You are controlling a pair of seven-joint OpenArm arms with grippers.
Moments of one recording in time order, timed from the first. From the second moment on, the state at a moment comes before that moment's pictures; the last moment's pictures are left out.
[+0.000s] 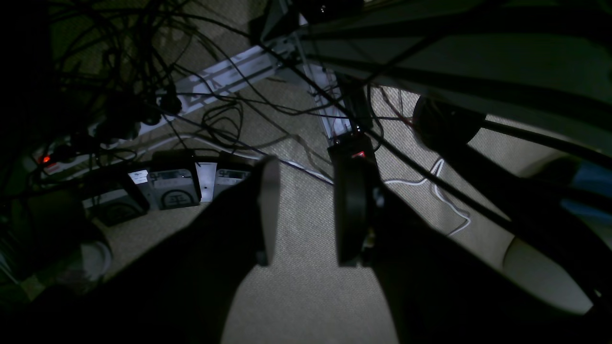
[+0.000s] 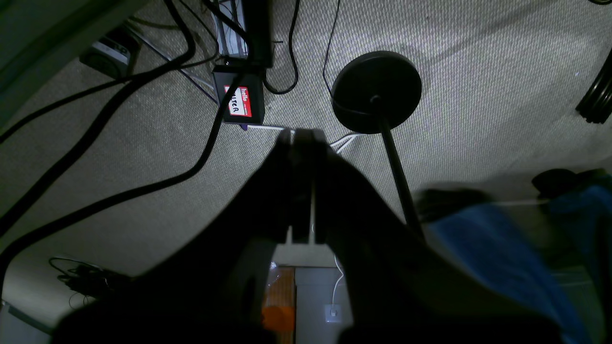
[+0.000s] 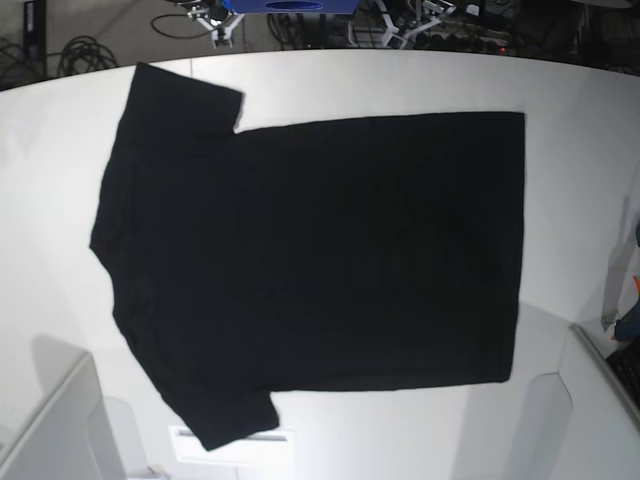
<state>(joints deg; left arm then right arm) 5.2 -3.8 15.5 3.7 4.2 -15.1 -11.6 -5.3 0.3 -0.5 5.5 -2.0 0.3 -6.3</state>
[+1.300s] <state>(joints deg) 7.9 -4.8 16.1 3.7 -7.4 -15.3 -11.6 -7.0 0.3 -0.6 5.5 -2.0 0.3 -6.6</state>
